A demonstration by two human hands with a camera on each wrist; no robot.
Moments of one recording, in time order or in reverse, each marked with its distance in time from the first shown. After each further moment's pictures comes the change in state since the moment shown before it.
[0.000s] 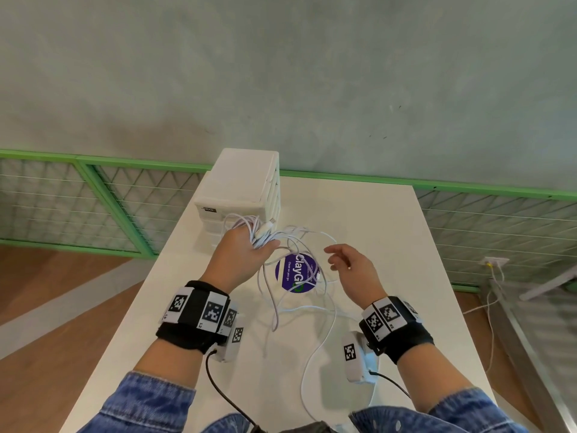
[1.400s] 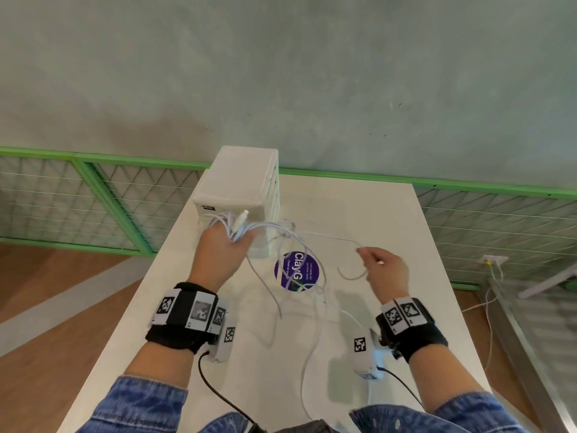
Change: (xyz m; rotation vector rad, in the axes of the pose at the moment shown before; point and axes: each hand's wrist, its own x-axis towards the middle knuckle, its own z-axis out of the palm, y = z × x) left_hand 0.003 -0.024 -0.007 0.052 0.225 -0.110; right_hand 0.005 0.028 -0.033 0.024 0.316 0.185
